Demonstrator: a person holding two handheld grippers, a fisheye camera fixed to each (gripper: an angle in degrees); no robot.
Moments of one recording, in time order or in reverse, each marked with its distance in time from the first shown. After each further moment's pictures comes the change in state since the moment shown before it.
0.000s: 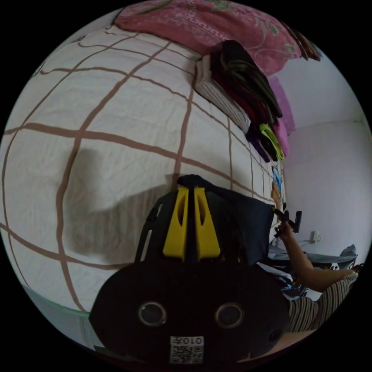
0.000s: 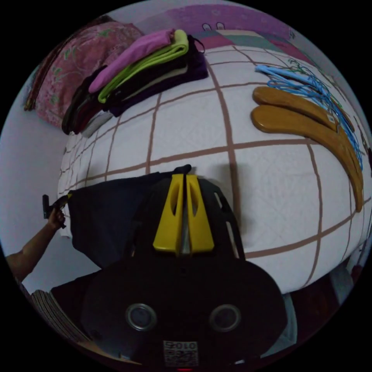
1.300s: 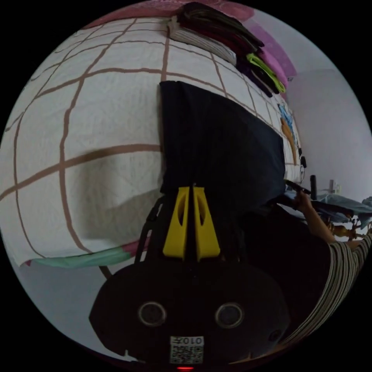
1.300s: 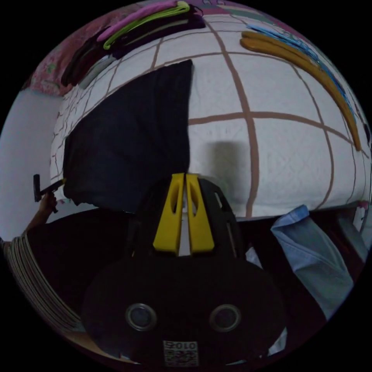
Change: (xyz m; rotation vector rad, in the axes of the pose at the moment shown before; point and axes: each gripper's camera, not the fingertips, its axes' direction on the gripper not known) left arm 0.037 0.135 -0.018 -0.267 -0.100 0.164; right arm -0.078 0.228 0.058 -0.228 0.034 -0.006
